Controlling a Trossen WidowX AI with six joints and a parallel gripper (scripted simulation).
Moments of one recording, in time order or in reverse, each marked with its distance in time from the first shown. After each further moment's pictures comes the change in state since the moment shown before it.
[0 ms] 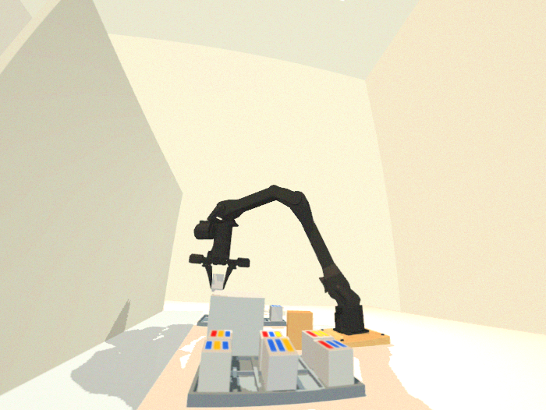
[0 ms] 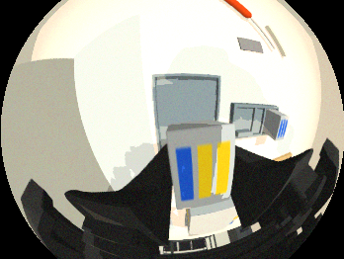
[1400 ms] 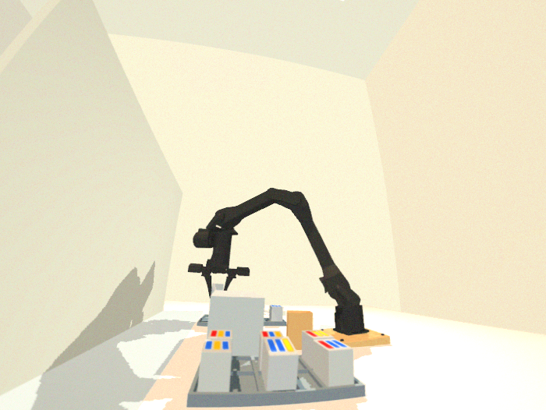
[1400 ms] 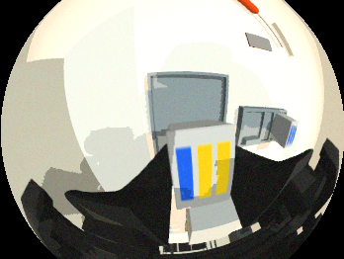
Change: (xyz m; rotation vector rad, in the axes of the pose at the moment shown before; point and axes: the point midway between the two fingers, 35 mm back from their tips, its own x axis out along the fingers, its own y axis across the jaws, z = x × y) arm 0.029 -0.002 -0.001 0.000 0.002 -0.002
